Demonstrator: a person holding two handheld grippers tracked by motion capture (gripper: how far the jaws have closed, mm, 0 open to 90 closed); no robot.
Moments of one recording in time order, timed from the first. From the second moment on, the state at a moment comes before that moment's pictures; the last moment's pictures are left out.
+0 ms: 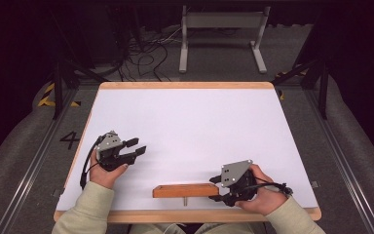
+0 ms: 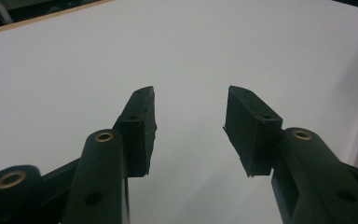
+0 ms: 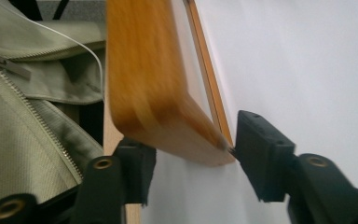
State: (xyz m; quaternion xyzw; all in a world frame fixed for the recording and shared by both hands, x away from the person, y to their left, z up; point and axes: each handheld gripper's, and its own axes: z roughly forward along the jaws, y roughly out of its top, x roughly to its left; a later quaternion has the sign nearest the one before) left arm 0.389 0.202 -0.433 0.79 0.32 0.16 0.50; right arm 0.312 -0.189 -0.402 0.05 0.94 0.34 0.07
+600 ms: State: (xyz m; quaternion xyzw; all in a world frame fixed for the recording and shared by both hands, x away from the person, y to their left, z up) left arm 0.390 0.201 -0.434 0.79 0.32 0.16 0.50; right arm 0.318 -0.198 -0.426 0.11 0.96 0.27 -0.01
